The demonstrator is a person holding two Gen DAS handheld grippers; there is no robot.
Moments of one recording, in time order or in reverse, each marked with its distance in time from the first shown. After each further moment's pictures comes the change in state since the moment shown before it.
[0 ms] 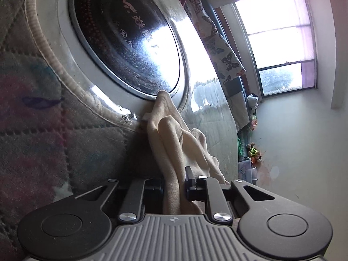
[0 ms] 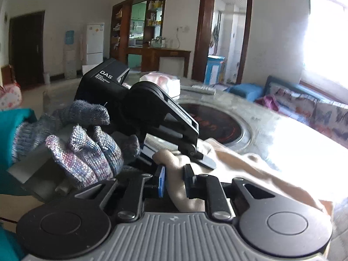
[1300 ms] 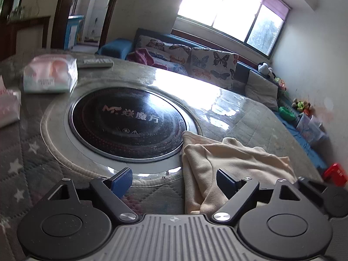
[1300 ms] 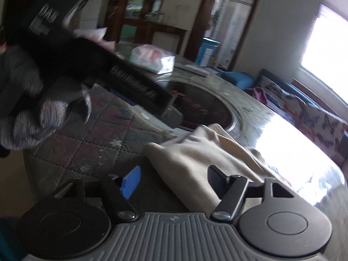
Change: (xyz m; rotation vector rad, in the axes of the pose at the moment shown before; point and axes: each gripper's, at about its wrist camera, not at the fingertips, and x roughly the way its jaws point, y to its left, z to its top) left arm -0.050 -0.058 -0.027 0.693 -0.223 0.322; right arm 0.045 0.032 0.004 -0.202 0.156 -0.128
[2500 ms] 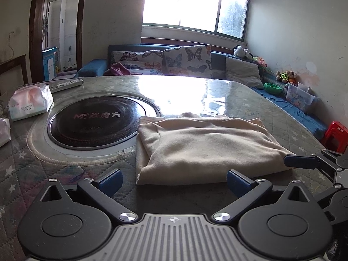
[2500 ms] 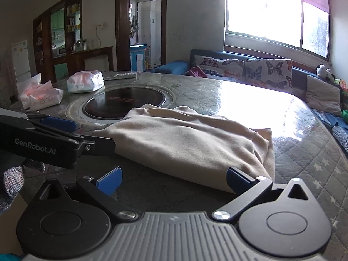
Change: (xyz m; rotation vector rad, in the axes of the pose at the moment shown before) left arm -0.024 -0.075 -0.057 0.277 -0.041 0.015; right arm -0.064 -0.040 -0.075 0.507 -0.056 -0.187
